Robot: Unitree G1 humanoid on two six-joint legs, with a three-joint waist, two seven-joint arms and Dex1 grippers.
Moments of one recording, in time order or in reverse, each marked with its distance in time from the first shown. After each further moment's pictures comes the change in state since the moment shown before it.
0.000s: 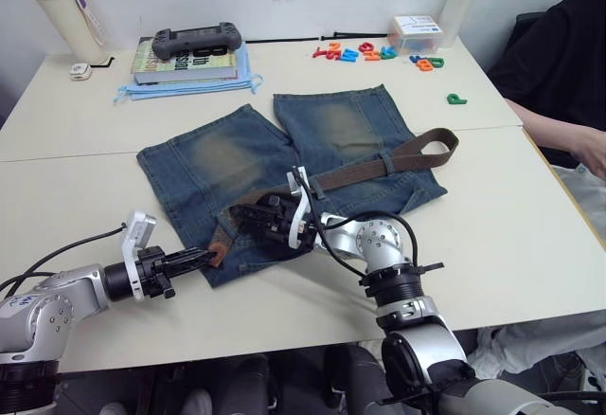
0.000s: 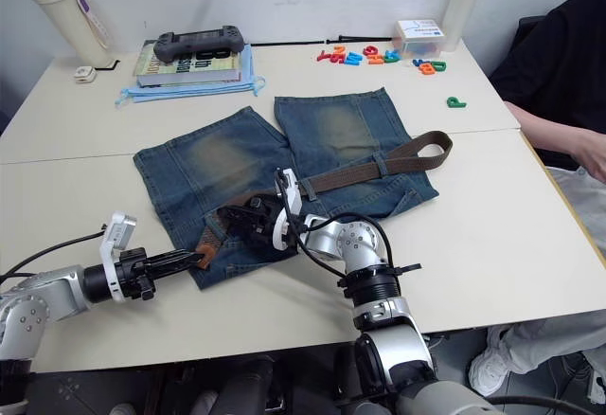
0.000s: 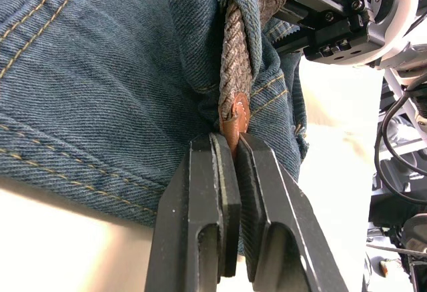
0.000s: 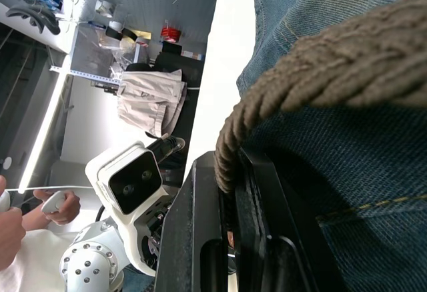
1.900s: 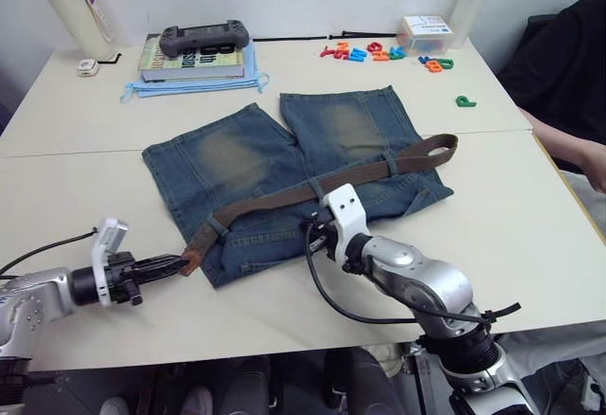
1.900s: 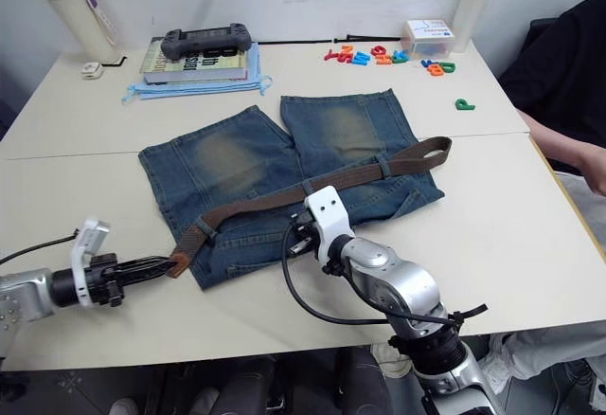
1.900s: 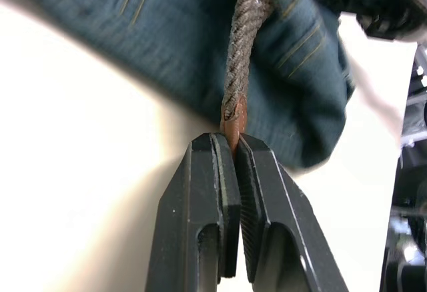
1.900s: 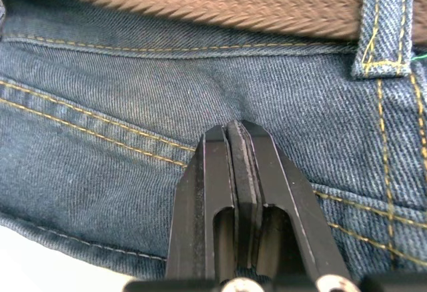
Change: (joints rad) left arm 0.025 0.214 -0.017 0.257 0.134 -0.184 -0.257; right arm 0.318 -0.376 0.365 -0.768 -0.589 -0.085 -0.168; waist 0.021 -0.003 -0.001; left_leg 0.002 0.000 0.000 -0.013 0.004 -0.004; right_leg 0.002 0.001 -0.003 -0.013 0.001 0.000
